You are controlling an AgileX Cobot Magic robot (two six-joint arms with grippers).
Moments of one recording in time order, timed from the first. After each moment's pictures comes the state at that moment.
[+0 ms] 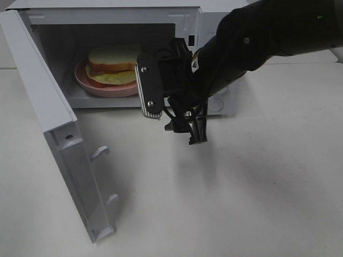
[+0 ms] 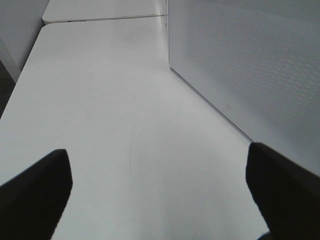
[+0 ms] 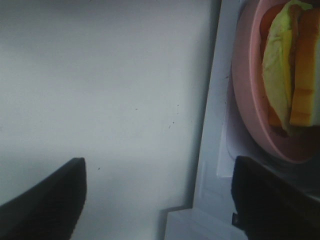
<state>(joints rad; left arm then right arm) -0.06 0.00 -0.50 0.02 1.04 0.02 0.68 1.78 -1.12 -0.05 0.27 -1.13</state>
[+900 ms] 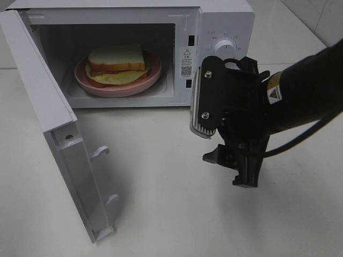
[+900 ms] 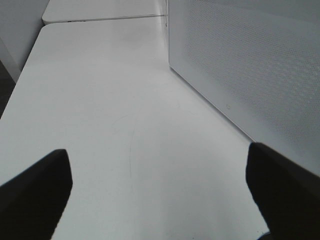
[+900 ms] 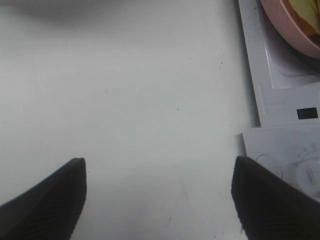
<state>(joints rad) -0.06 0.00 -0.50 0.02 1.04 0.02 0.68 1.40 -0.75 -0.05 0.27 -0.78</state>
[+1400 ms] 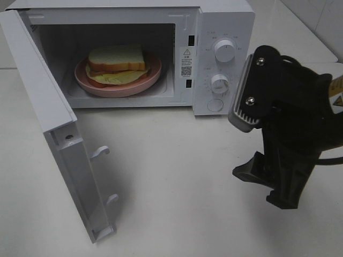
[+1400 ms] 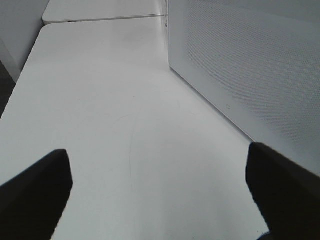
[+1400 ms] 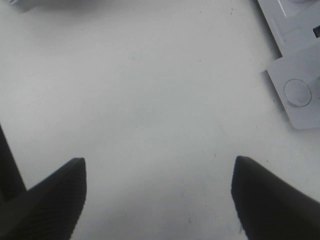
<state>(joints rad) -0.06 0.00 -0.50 0.02 1.04 0.02 0.68 1.16 -0.68 -0.05 0.50 -0.50</state>
